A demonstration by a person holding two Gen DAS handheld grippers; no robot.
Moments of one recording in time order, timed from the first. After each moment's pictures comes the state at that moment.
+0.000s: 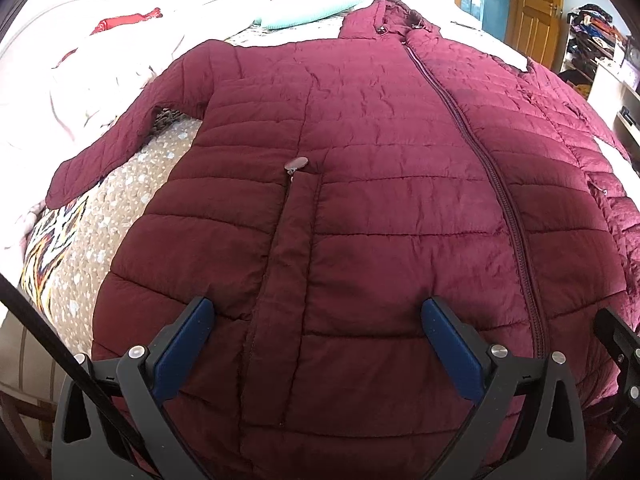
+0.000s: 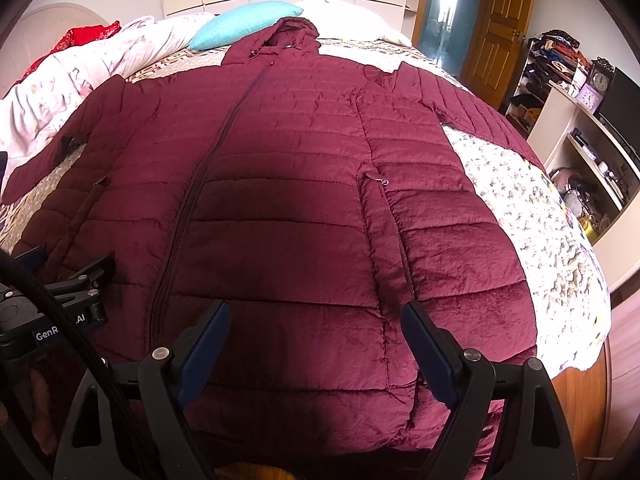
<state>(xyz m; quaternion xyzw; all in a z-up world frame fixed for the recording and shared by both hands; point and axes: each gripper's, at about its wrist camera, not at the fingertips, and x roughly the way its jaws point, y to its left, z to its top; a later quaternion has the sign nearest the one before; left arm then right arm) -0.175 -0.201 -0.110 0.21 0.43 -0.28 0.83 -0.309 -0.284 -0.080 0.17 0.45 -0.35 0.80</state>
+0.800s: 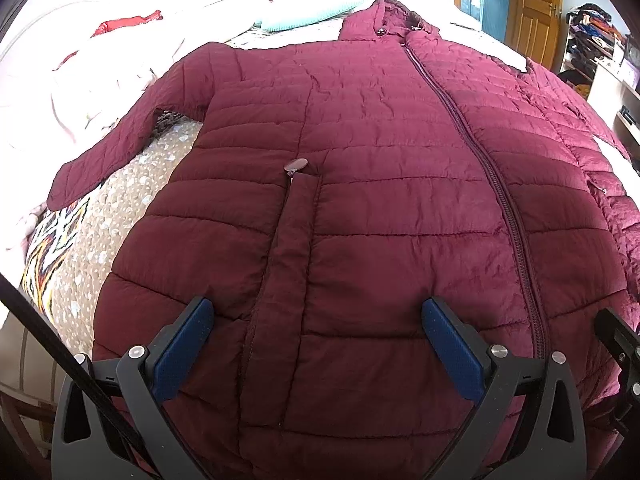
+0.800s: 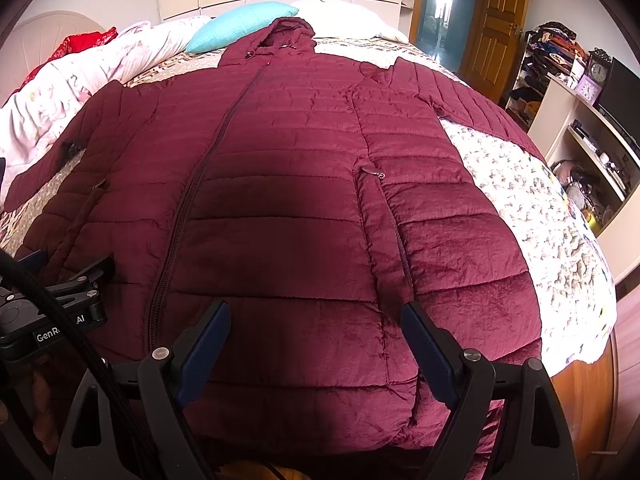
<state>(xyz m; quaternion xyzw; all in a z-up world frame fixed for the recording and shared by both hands) -0.175 -0.201 -0.109 0.21 0.43 -0.28 0.83 -0.313 -0.289 -0.084 0.19 0.44 -0.35 0.80</state>
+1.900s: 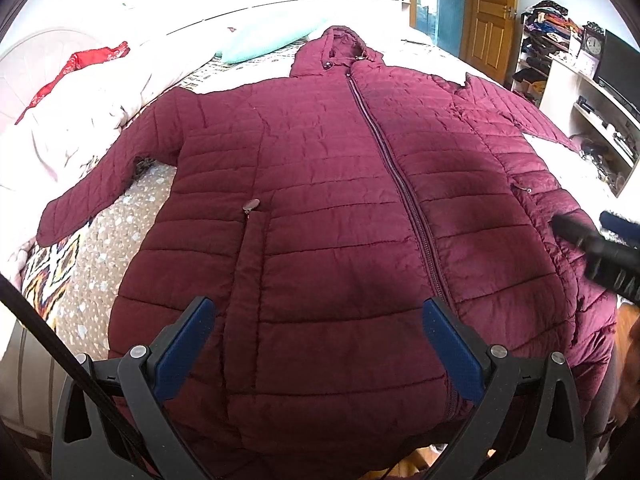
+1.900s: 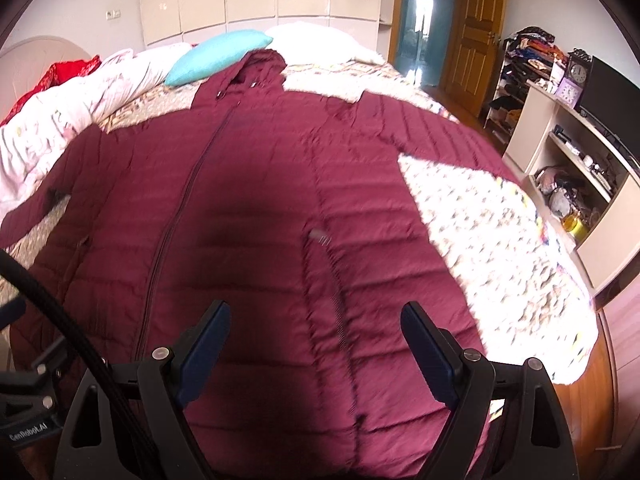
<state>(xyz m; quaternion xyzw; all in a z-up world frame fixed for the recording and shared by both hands) -0.213 -0.197 -0.065 0.22 0.39 -0.36 0.82 -0.325 -0.330 -0.045 0.18 0.40 -0.38 0.81</state>
